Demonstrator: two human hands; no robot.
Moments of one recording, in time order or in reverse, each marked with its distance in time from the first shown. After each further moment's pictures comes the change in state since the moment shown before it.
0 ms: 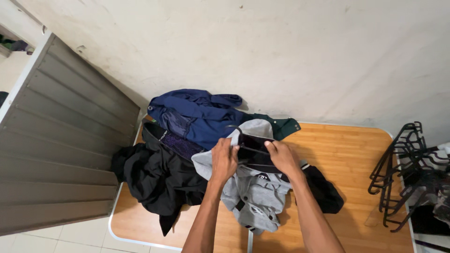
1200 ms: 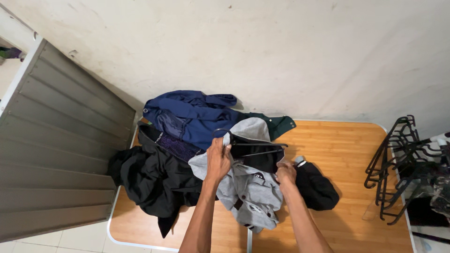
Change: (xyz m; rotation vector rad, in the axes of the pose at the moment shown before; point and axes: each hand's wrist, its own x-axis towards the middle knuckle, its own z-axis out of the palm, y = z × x) left_hand 0.000 -0.004 -0.002 -0.095 -0.013 -0.043; right_hand -0.003 0.144 0.127 0.881 0.278 0.666
